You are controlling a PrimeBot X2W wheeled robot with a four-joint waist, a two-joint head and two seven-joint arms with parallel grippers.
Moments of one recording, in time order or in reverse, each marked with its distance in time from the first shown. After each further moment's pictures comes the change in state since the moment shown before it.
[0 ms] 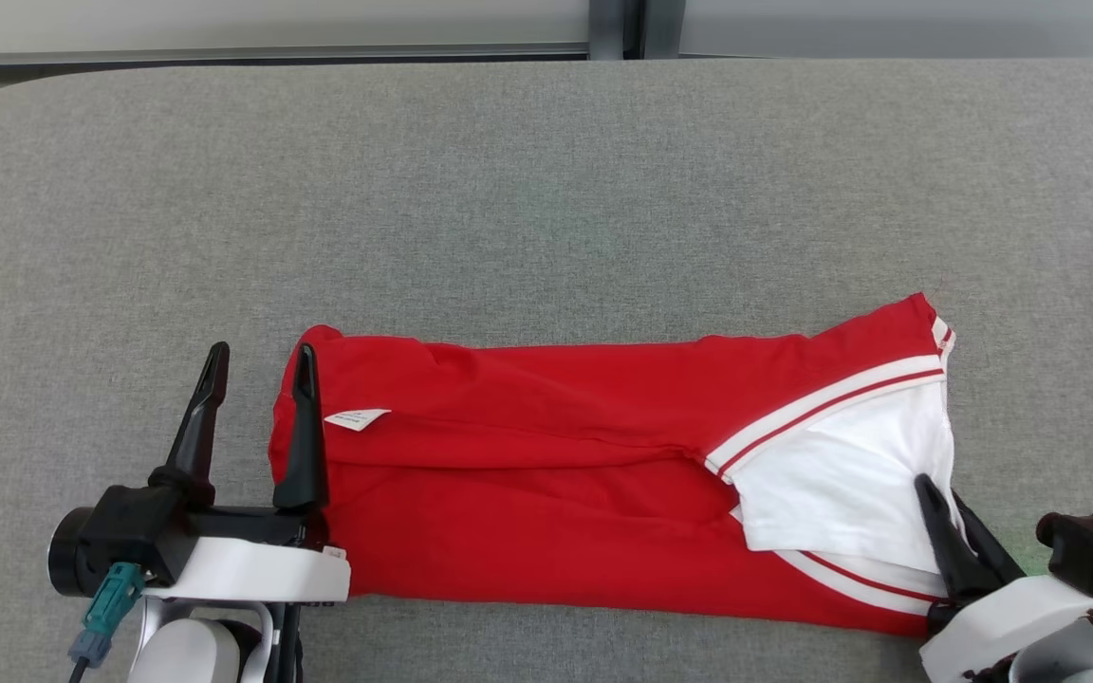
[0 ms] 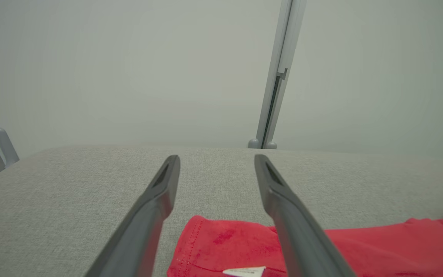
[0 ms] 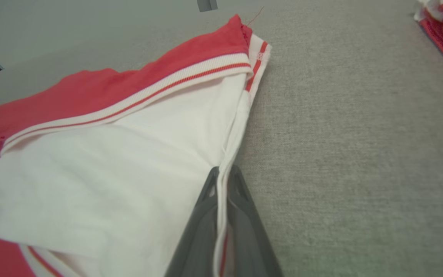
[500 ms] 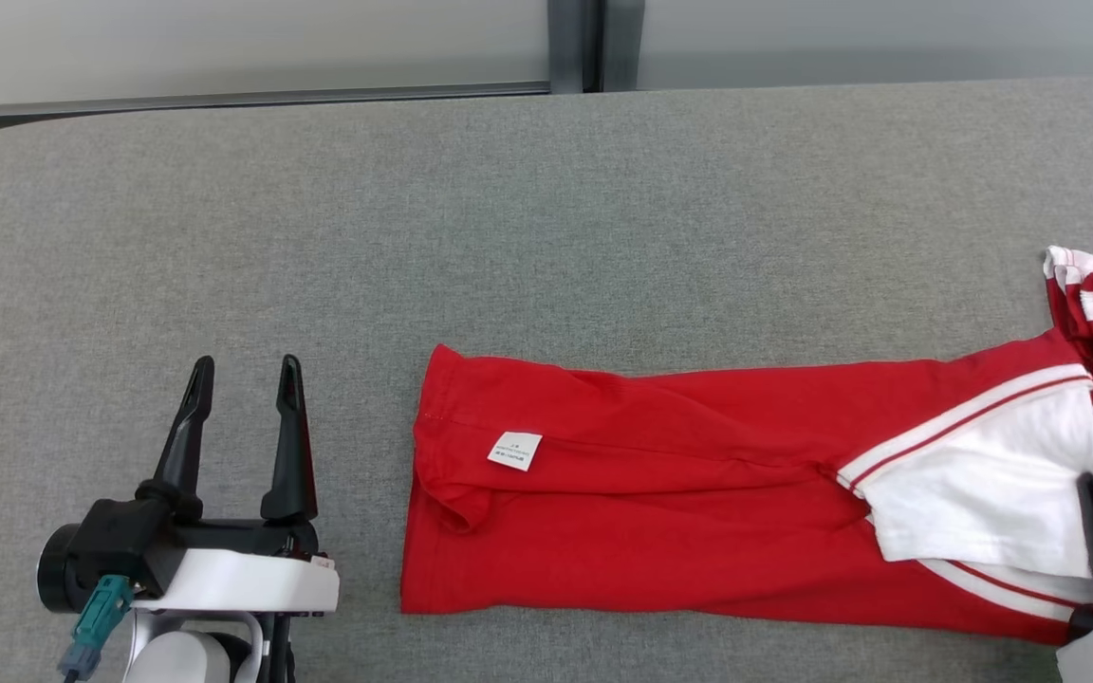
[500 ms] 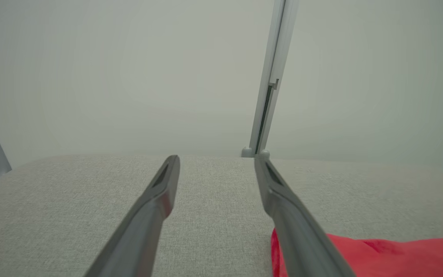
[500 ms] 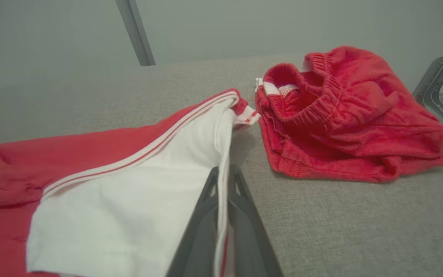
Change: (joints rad) left arm 0.024 -0.023 0.051 0.004 0.022 -0.023 0.000; right arm 0.098 -0.098 -0.196 -0.049 0.009 0.000 -0.041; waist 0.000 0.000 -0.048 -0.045
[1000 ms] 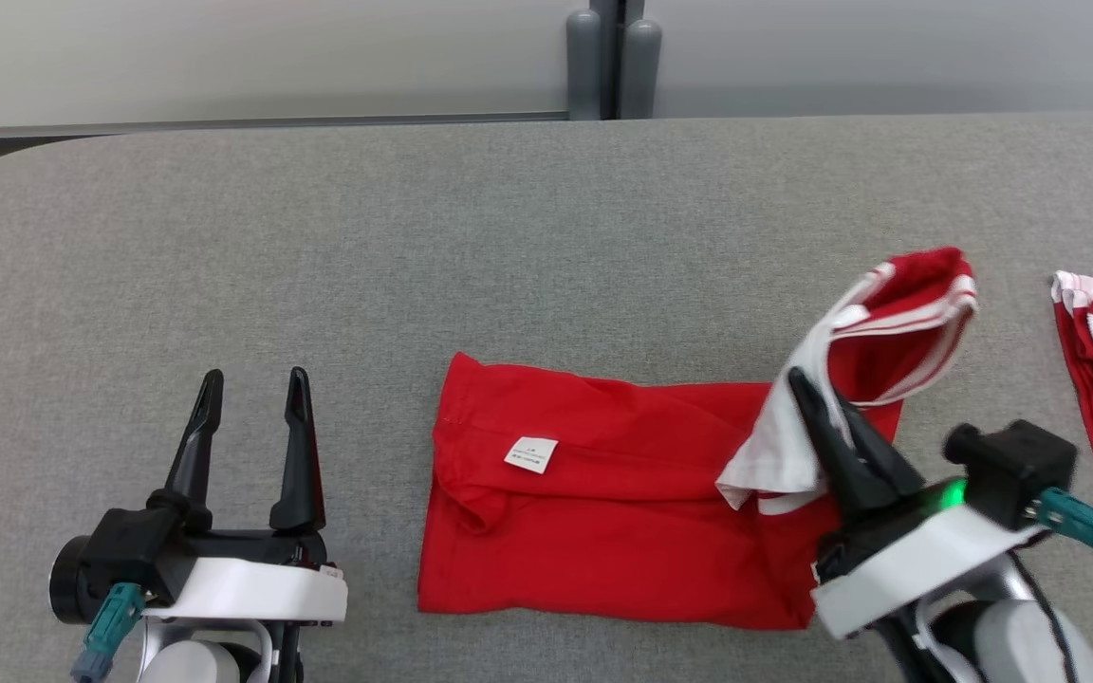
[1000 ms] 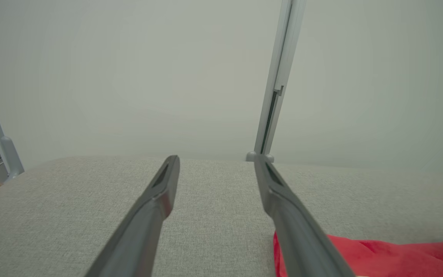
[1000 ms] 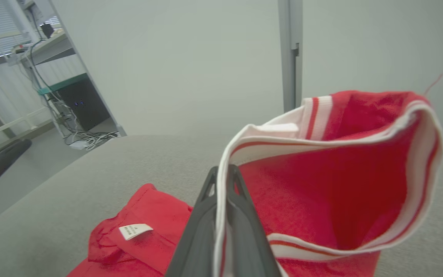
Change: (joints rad) left arm 0.017 -0.017 0.003 0.008 0.008 -0.007 0.000; right arm -0.147 0.124 0.302 -0.351 -0.047 -0.001 0.185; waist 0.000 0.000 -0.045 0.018
